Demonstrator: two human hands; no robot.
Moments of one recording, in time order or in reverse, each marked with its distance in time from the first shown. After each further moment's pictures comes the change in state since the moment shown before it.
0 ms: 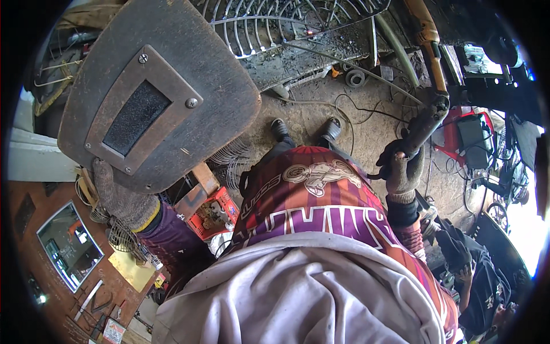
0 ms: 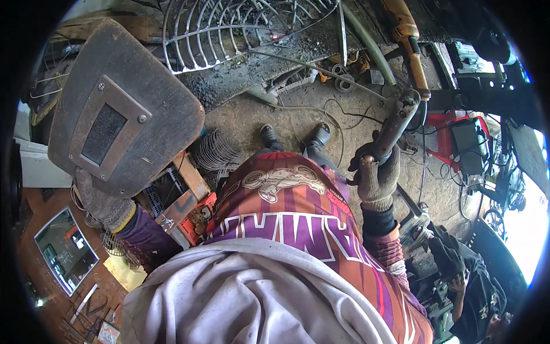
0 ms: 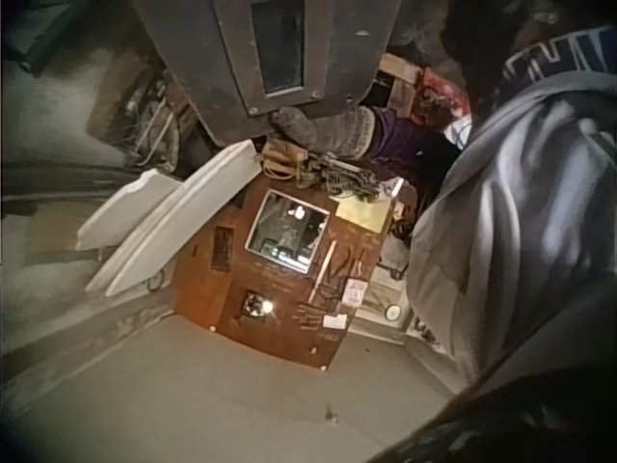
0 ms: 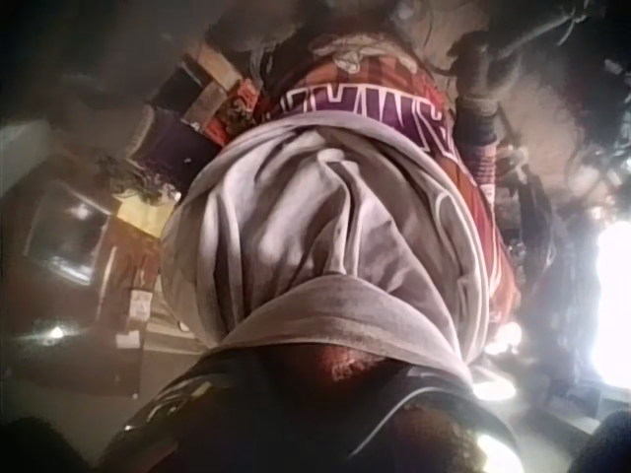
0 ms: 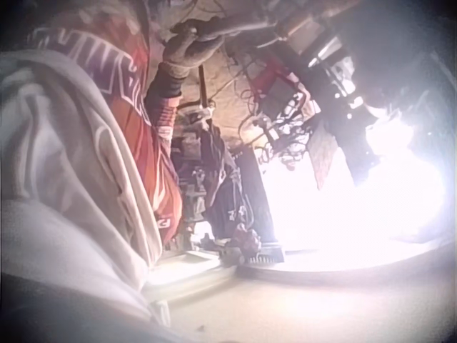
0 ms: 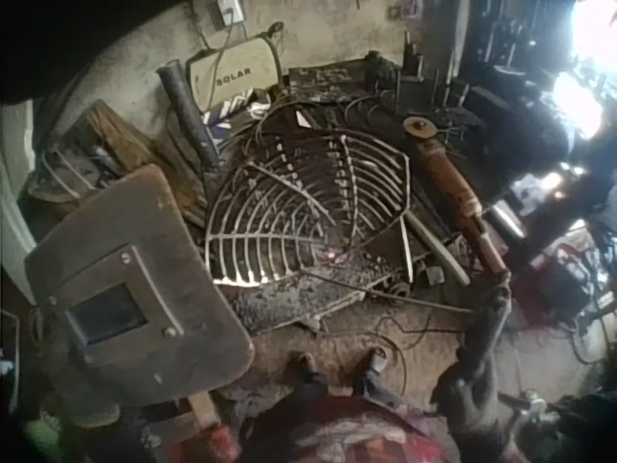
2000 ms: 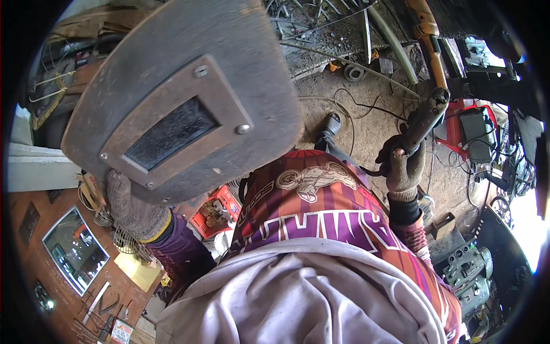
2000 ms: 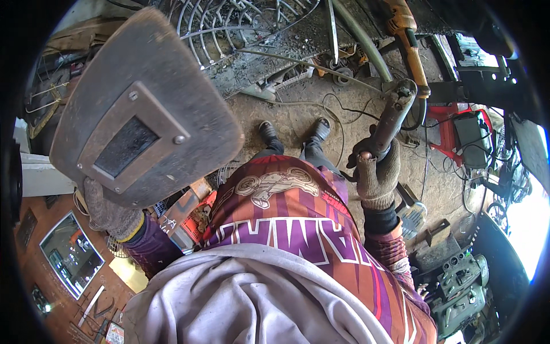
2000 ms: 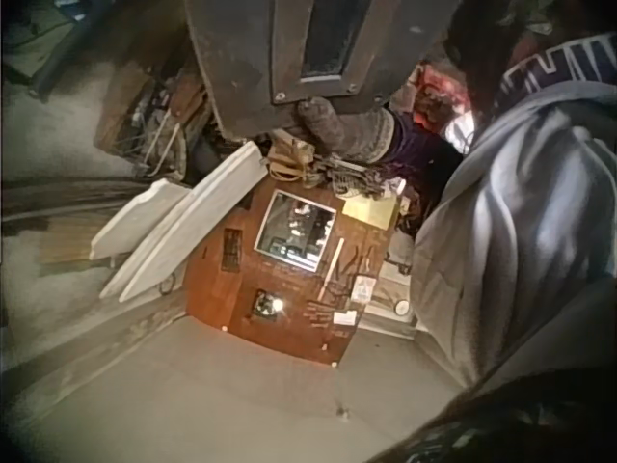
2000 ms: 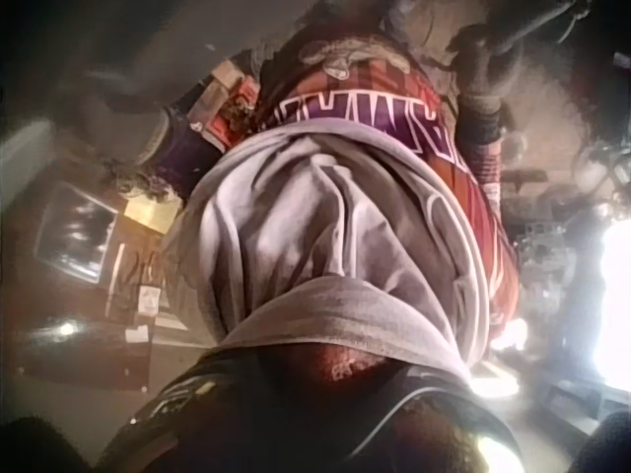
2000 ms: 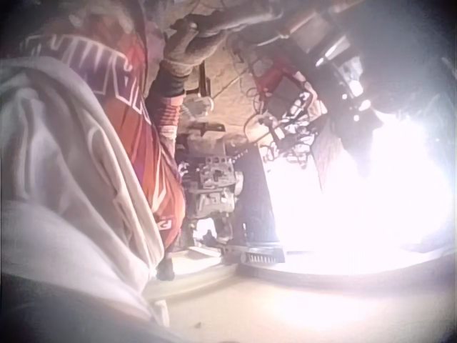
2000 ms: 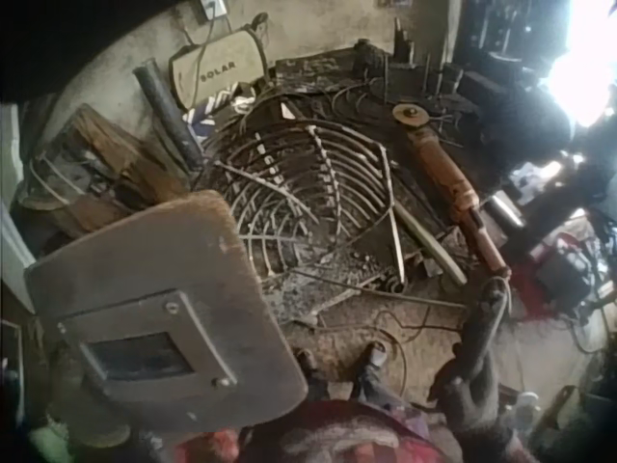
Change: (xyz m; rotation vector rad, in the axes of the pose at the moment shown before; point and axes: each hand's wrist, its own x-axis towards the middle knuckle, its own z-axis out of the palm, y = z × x) left_hand -0.023 -0.001 0.027 -0.331 -0.335 -0.192; right_hand 0.012 -0.006 -0.005 0.007 0.001 0.074
